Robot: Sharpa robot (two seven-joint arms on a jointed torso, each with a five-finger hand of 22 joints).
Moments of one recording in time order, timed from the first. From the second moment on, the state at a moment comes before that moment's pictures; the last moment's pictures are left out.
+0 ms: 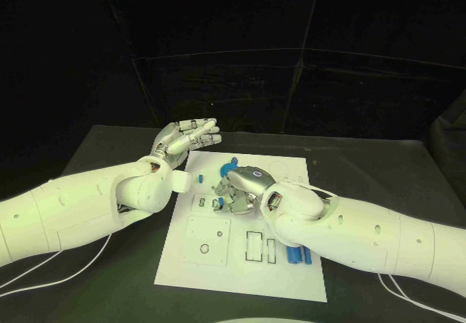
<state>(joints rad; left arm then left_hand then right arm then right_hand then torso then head) 1.18 -0.86 -0.05 1.49 0.06 -0.31 0.57 1.30 0.03 0.07 0.06 0.10 0.84 0.22 0.07 0.06 0.90 0.22 0.09 0.06 0.94 0.18 0.12 0.07 0.18 0.74 0.29 0.17 0.07 1.09 -0.46 -0.03 1.46 -1.65 -0.35 -0.21 1.20 -0.14 0.12 0.11 0.16 1.00 0.14 0.07 0.07 1.24 0.05 0.82 0.92 1.47 -0.04 1.36 1.24 0.09 1.35 0.07 1.40 1.12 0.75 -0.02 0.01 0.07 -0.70</state>
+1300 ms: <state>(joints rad) 1.31 -0.86 -0.11 1.45 -0.80 0.15 -0.21 1.18 0.10 -0.16 0.26 0.05 1.03 0.07 0.41 0.26 1.21 0.00 0.91 0.72 1.47 -0.07 1.50 1.31 0.12 1.45 0.03 1.15 0.92 1.27 -0.86 0.04 1.55 -0.85 -0.38 0.20 1.27 -0.08 -0.02 0.16 0.20 0.96 0.15 0.07 0.07 1.23 0.06 0.84 0.91 1.47 -0.02 1.30 1.19 0.09 1.32 0.09 1.38 1.07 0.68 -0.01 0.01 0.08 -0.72</state>
